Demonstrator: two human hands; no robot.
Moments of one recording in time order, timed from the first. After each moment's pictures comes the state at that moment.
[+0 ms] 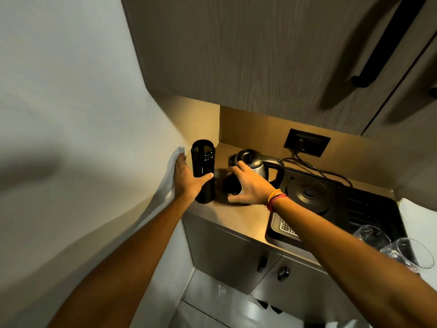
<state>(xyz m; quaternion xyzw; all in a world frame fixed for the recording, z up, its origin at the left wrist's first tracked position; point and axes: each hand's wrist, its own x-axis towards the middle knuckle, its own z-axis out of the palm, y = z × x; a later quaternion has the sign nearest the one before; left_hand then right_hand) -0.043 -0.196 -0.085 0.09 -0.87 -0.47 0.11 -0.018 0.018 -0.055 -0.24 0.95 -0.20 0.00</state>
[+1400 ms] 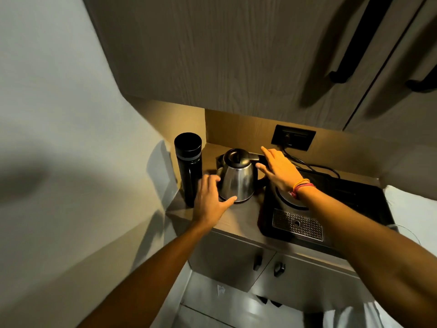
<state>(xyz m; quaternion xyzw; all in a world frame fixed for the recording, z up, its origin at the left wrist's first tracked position) 0.009 -0.126 -0.107 -0.11 -0.92 -0.34 0.15 -0.033 0.117 -0.044 -0.05 0.99 -0.14 -0.04</state>
